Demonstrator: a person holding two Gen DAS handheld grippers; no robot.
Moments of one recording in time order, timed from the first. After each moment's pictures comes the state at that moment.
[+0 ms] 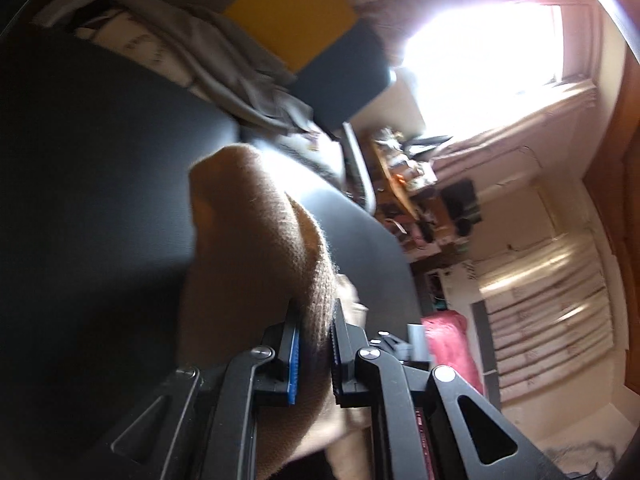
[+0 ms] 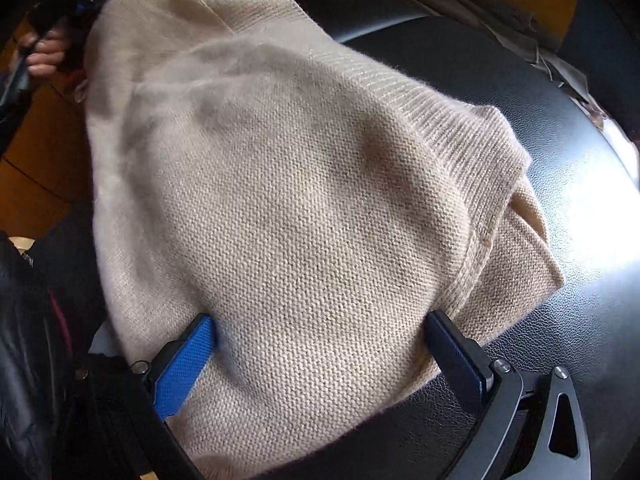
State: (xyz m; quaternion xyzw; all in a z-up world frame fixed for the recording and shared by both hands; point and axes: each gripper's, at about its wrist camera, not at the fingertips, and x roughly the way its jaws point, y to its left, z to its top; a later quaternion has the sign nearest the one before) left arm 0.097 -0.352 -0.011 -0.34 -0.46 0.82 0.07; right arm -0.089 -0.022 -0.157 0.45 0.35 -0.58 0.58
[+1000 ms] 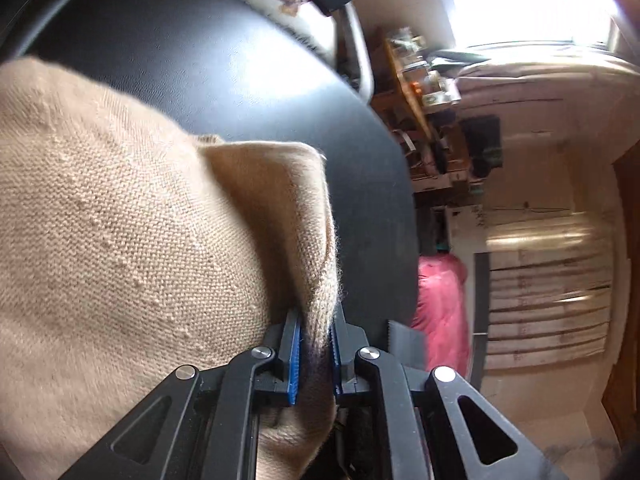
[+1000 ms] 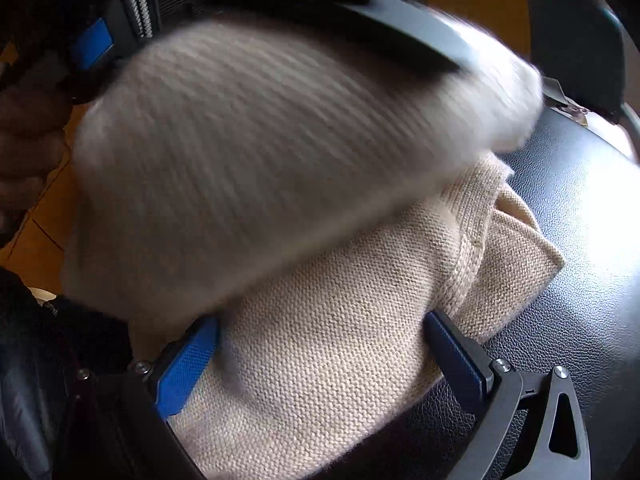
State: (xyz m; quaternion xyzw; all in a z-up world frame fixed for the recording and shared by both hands) left arm -0.107 -0.124 -0.089 -0.49 -0.49 0.72 0.09; right arm -0.112 0.060 -0.163 0.40 0.20 -0.63 0.63
